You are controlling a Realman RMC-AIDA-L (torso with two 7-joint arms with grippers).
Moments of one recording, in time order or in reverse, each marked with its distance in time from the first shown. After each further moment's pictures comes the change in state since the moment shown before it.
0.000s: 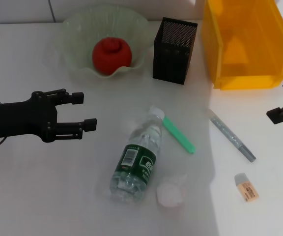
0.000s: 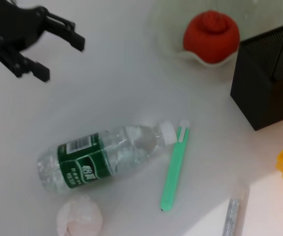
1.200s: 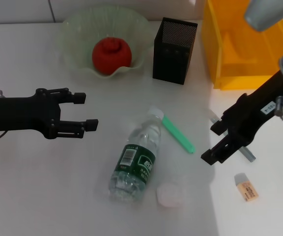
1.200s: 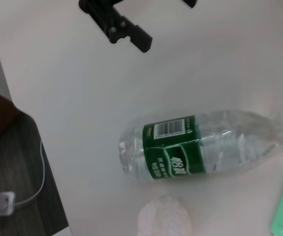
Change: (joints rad) left arm -0.047 -0.001 -0.011 0.047 0.107 -0.018 -0.056; right arm 0.144 0.031 -0.269 0.427 0.035 0.167 -0.027
